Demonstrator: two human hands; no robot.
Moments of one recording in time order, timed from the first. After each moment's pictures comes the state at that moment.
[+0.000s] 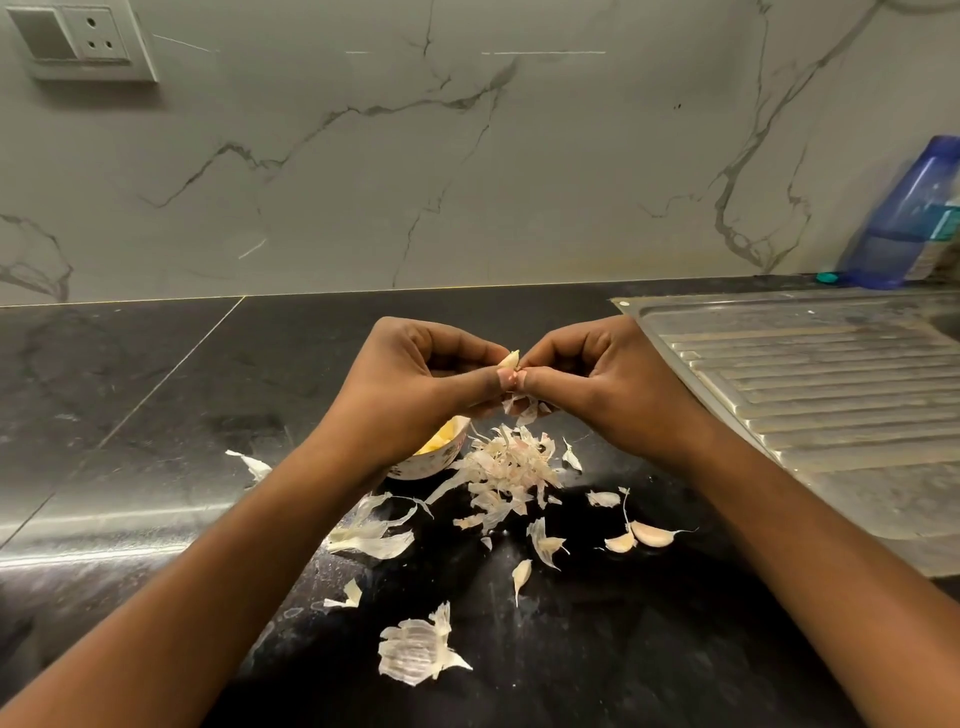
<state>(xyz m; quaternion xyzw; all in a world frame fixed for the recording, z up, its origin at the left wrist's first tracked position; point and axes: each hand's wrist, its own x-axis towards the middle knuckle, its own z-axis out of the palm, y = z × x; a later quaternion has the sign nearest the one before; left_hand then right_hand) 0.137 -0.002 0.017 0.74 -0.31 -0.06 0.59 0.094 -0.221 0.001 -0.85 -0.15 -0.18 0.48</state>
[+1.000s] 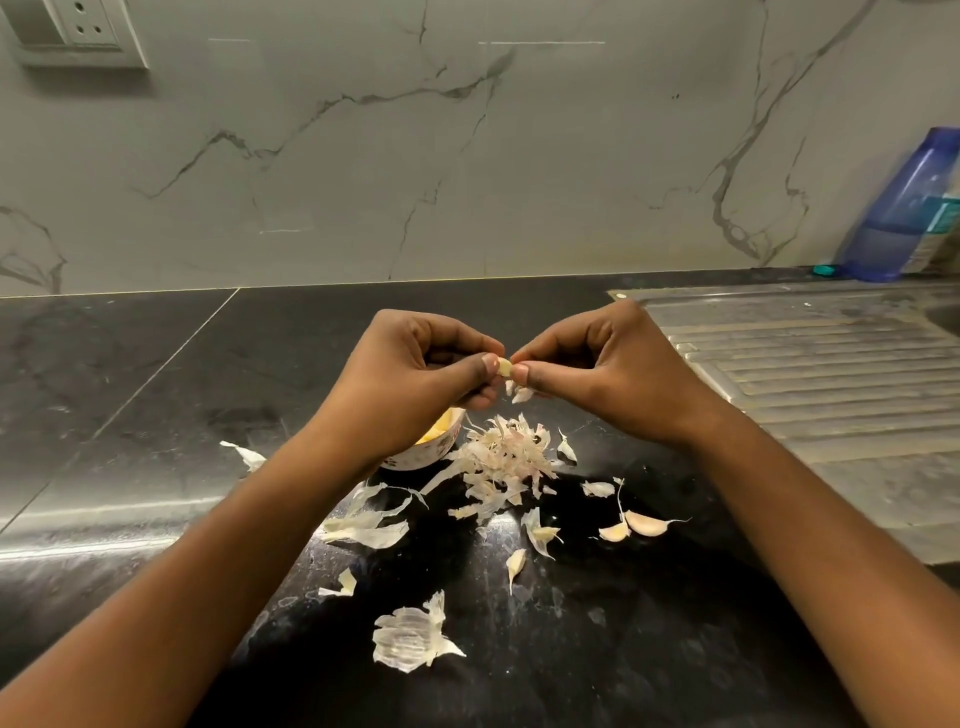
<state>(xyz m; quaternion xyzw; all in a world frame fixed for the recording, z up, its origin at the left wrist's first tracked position) 0.144 -0.002 0.011 0.75 -0.32 -0.04 0.57 0.090 -0.231 0.007 -0.88 -0.16 -0.19 0.40</state>
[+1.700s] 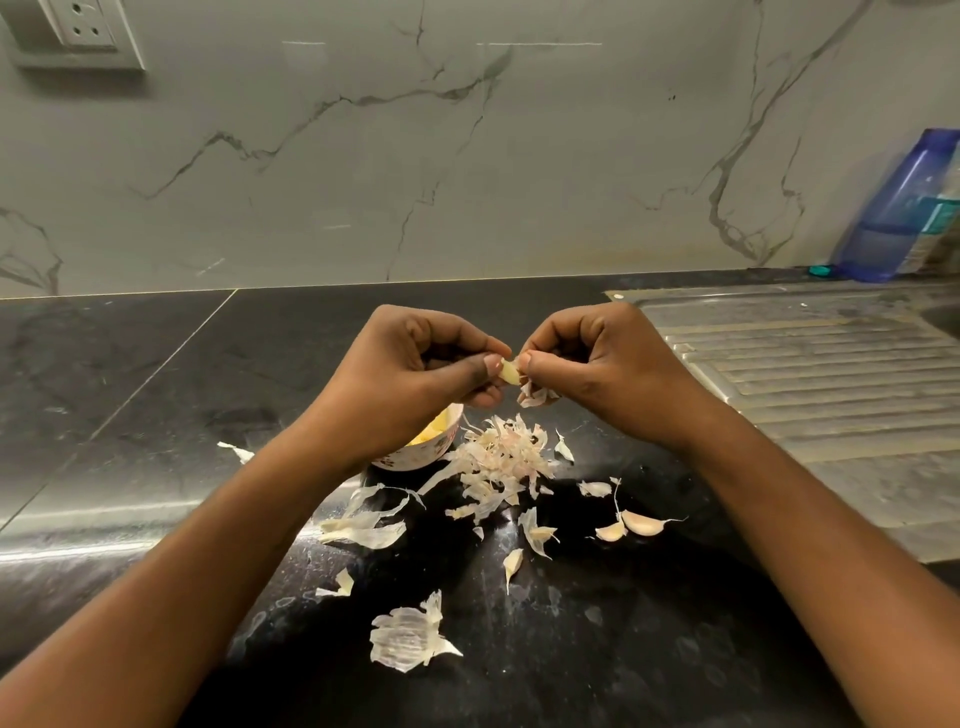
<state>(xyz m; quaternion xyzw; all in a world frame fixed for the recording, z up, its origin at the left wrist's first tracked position) 0.148 0.001 0.012 0.74 -0.39 -0.02 0.55 0.090 -0.229 0.009 -0.88 -0.15 -0.19 0.41</state>
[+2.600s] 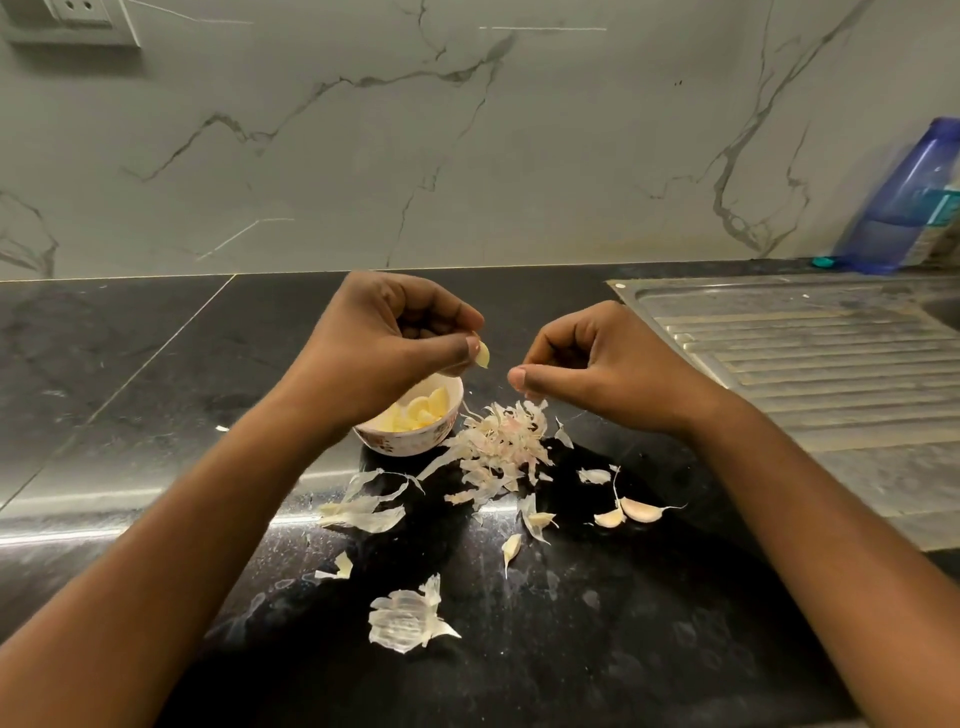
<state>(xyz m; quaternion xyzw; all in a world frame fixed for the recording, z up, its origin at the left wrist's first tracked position) 0.150 0.011 0.023 0.78 -0.34 0.02 0.53 0.090 -0.234 0.006 -0.92 -0.13 -0.11 0.36</state>
